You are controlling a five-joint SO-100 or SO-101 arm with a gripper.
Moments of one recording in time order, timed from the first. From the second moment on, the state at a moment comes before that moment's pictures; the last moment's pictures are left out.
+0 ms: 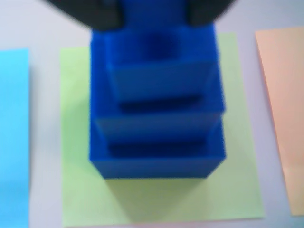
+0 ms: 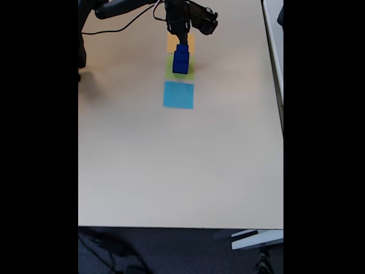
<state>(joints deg) -1.4 62.4 39.7 90.8 95.8</state>
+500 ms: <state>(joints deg) -1.4 62.4 39.7 90.8 95.8</state>
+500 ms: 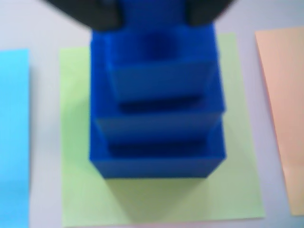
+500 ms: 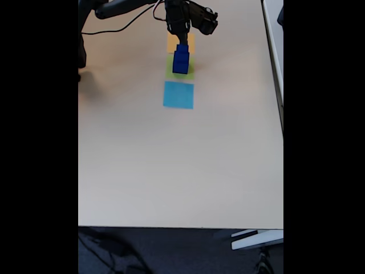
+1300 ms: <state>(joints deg) -1.5 62.4 39.7 90.8 95.8</state>
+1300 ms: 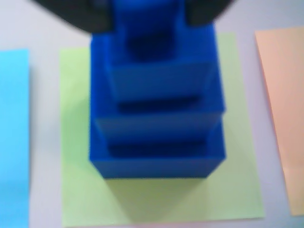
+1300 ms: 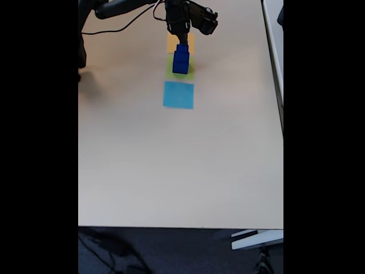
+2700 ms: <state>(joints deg) -0.6 101.7 50.7 88.6 69.7</state>
